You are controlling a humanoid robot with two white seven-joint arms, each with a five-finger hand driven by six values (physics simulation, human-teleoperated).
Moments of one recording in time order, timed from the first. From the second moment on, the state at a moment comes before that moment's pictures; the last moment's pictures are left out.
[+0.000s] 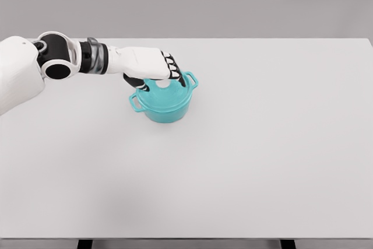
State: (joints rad) left arm -1.13 0.58 -1.20 -1.24 -0.43 -0.61 -0.38; right arm 0.03 0.00 0.71 -0.05 0.28 -0.16 0.10
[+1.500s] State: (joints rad) left arm -1.18 0.73 -1.20 -1.23 -0.43 -0.61 -0.39; right arm 0.03 0.00 0.71 -0.05 0.28 -0.16 0.10
